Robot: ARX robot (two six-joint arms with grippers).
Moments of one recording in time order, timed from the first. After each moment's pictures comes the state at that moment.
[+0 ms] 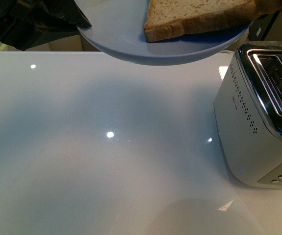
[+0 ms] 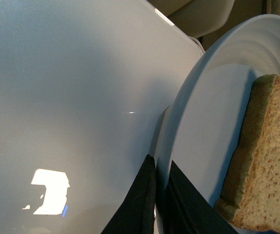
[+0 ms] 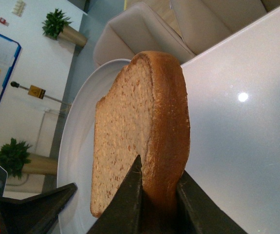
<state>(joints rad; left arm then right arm) -0.39 1.53 0.90 -0.04 0.17 -0.85 0.33 1.28 0.58 0.43 -0.10 0.82</state>
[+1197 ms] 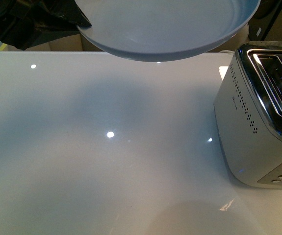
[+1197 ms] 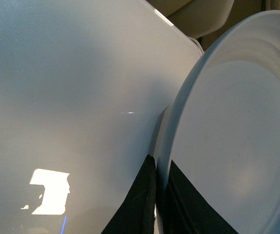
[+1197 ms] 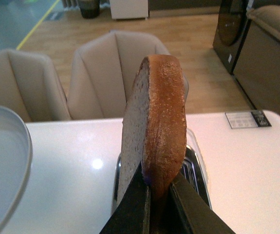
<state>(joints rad) -0.39 1.53 0.90 -0.04 0.17 -0.86 0.20 0.95 0.62 0.09 0.23 0.07</state>
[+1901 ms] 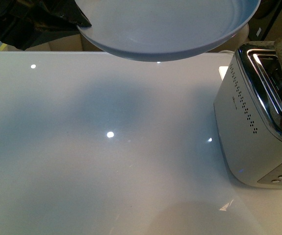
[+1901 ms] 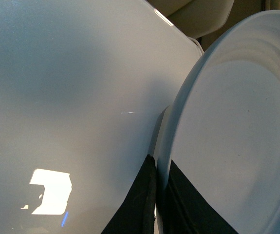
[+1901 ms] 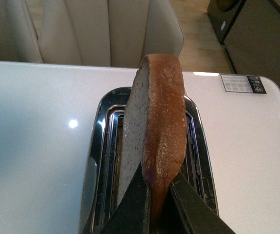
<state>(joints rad) -0.39 1.53 0.90 -0.04 0.17 -0.86 0.23 1.13 0.52 0.21 0.31 0.00</state>
